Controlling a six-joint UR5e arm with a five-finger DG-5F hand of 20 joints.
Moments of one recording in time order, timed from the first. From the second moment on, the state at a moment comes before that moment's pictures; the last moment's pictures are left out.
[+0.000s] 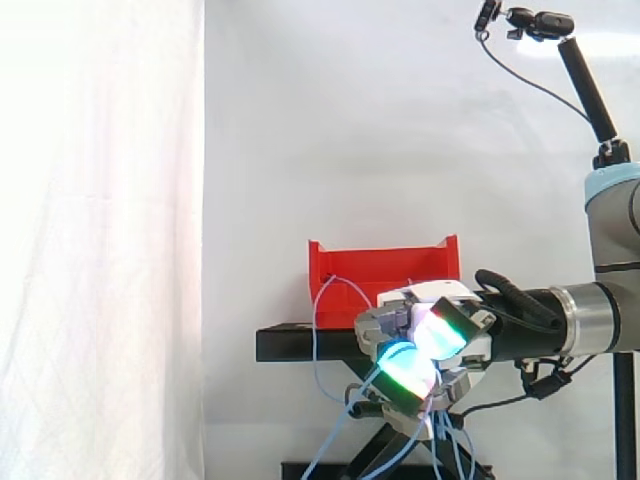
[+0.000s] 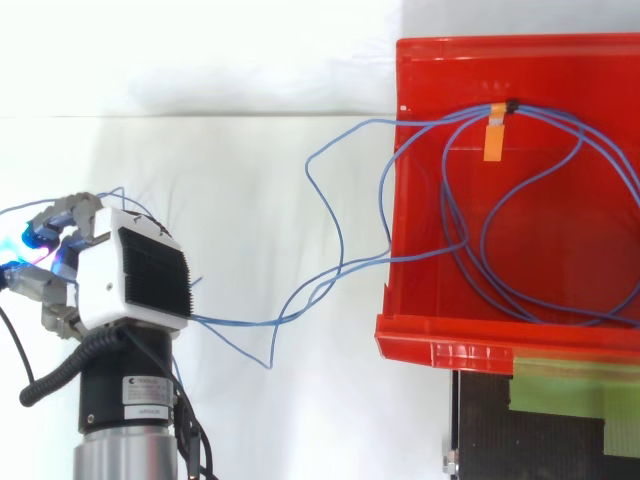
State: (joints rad) arm 0.04 -2.26 -1.35 -2.75 -1.68 -0.36
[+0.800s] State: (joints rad) arm 0.04 -2.26 -1.35 -2.75 -1.68 -0.36
